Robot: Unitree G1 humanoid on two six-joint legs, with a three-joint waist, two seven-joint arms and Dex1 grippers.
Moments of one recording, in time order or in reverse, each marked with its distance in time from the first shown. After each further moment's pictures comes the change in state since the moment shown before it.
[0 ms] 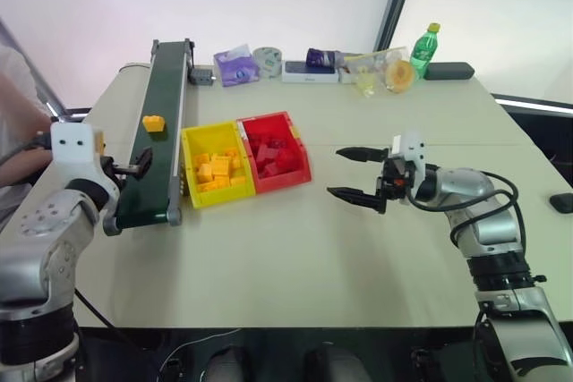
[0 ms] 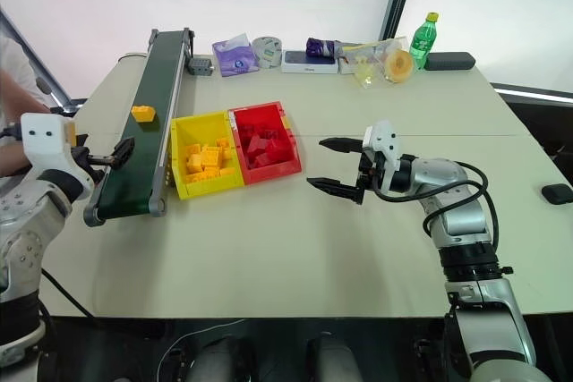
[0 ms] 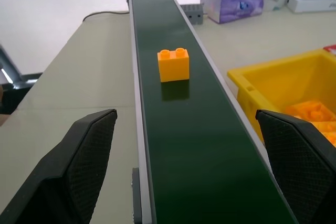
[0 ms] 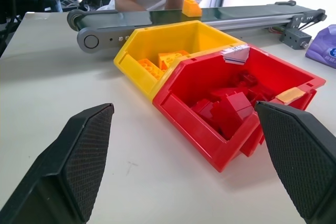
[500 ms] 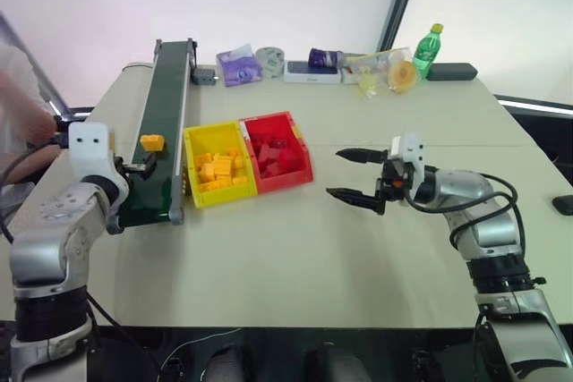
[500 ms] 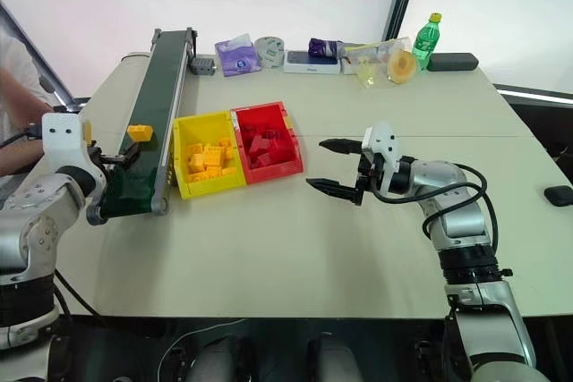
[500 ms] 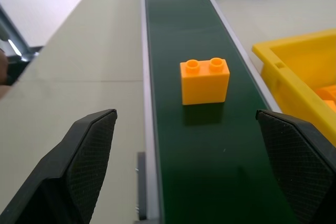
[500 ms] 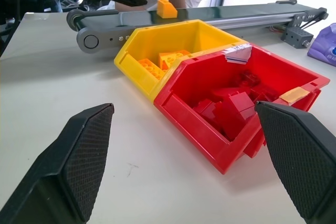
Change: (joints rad) left arm -0.050 -0.048 -0.040 0.084 0.057 0.040 0.021; right arm 0.014 0.002 0.002 -0.015 0.001 0.005 -0.018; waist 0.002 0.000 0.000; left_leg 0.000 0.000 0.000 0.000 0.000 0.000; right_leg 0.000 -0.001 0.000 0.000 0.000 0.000
